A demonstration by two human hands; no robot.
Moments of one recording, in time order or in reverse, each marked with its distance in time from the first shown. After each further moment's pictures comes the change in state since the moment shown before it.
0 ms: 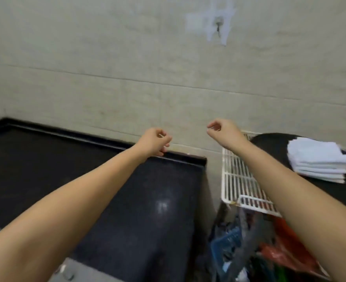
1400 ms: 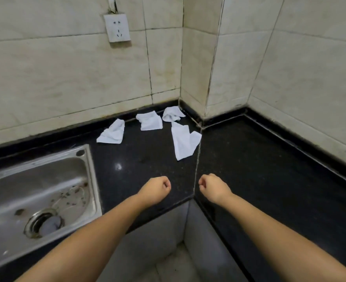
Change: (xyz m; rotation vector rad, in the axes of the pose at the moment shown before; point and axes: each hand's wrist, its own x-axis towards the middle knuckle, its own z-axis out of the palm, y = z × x) left_hand -0.095 -0.609 -0.862 0.404 0.328 -0.690; right_hand 0.048 -0.692 0.913 -0.295 -0.904 -0.516
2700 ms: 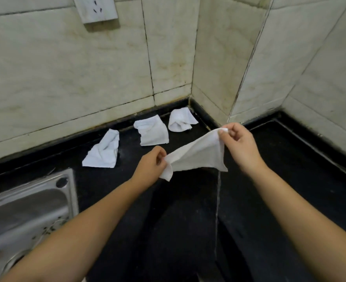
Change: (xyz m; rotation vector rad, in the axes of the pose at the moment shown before) left_hand 0.206 -0.024 -0.103 -0.265 0.288 0.140; right_hand 0.200 -0.042 -0.130 0.959 0.381 -0.188
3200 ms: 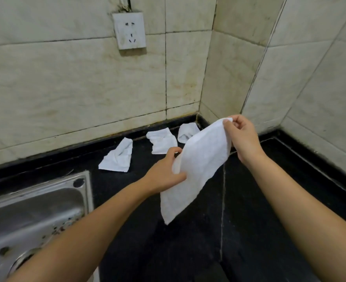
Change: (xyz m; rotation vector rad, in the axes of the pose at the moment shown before) left_hand -0.055 0.057 -0.048 0.021 -0.235 0.020; right_hand -0.007 -0.068 0.021 0.057 0.088 0.009
